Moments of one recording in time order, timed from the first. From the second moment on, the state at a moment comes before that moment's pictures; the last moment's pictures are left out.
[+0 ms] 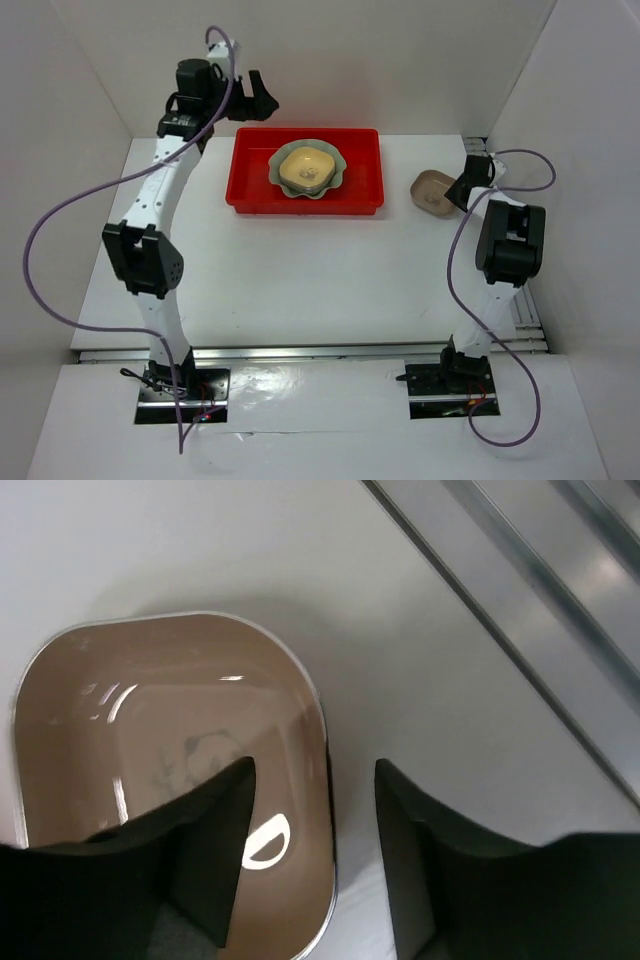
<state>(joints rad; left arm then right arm) -0.14 2.01 2.10 -0.39 0.38 -0.22 -0.20 1.98 1.28 -0.04 0.19 0.50</state>
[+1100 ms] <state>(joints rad) -0.02 1.19 1.47 -0.56 0.15 -0.43 0.18 1.53 1.35 -0.19 0.46 0.67</state>
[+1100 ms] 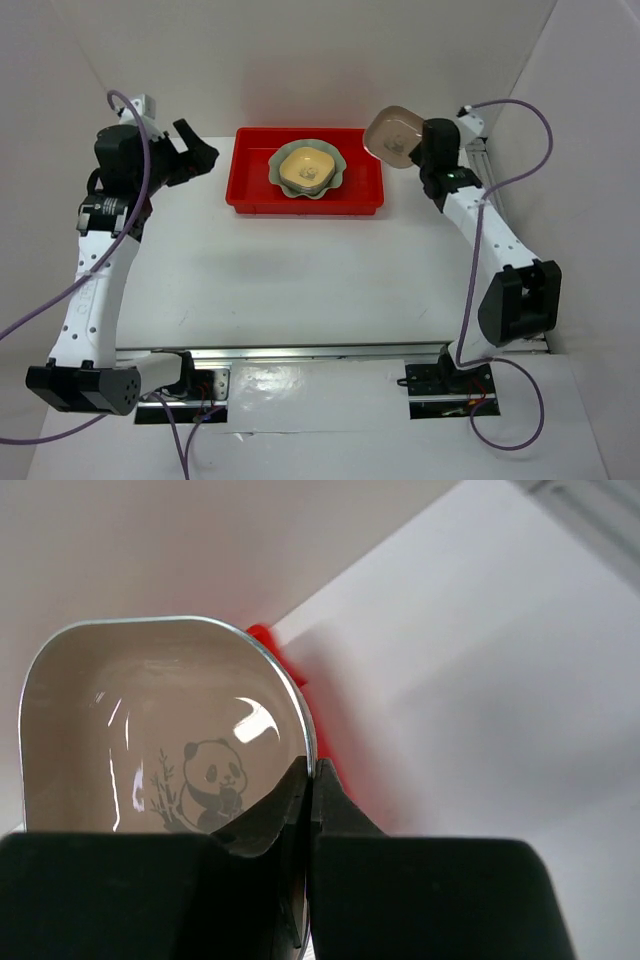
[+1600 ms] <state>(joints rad) -0.10 1.18 1.29 -0.58 0.16 -0.43 0.55 2.15 1.98 -0.44 0.69 0.99</state>
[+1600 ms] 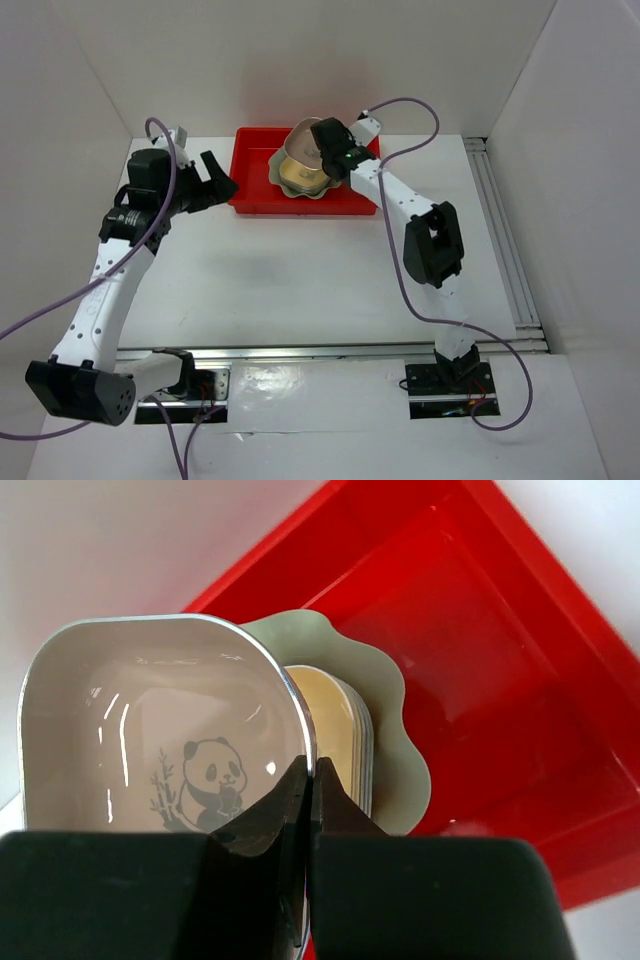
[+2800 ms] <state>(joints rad) -0.10 1.05 1.12 -0.56 0.19 -0.45 0.62 2.29 2.18 -0.41 0.66 0.84</state>
